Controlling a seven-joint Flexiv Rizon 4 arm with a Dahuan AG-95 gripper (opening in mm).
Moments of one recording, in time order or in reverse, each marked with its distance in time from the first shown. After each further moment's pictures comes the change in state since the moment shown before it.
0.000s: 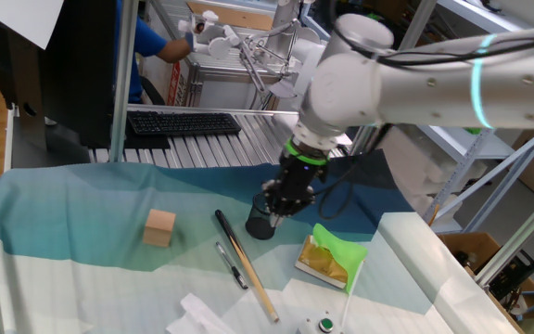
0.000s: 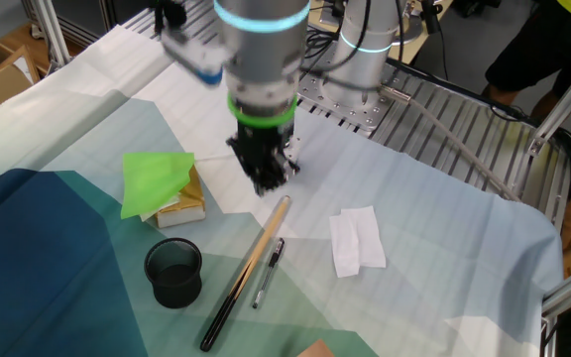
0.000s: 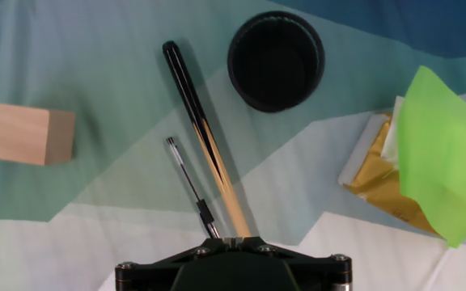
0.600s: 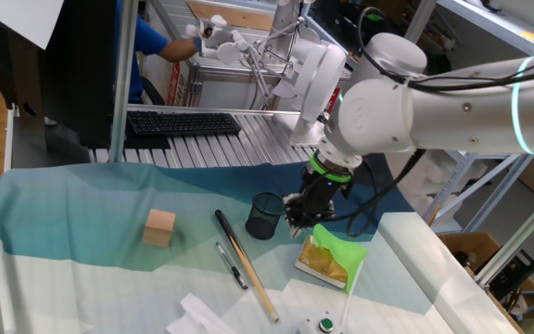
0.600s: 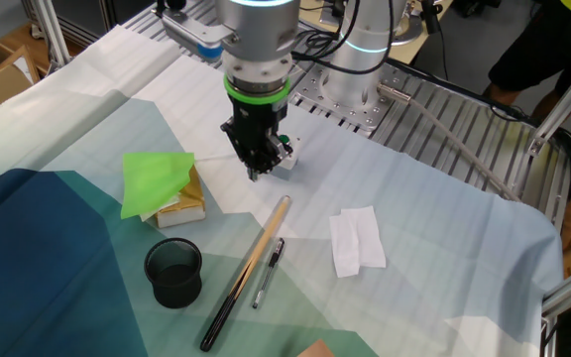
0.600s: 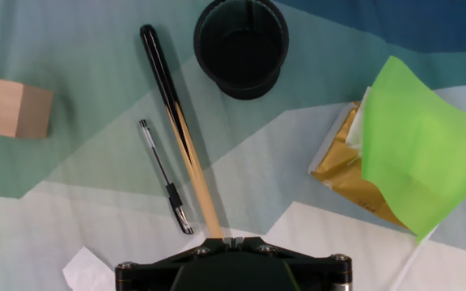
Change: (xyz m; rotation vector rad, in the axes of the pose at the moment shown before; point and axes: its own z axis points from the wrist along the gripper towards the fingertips) arm 0.028 -0.036 -0.002 -0.019 -0.049 -0.036
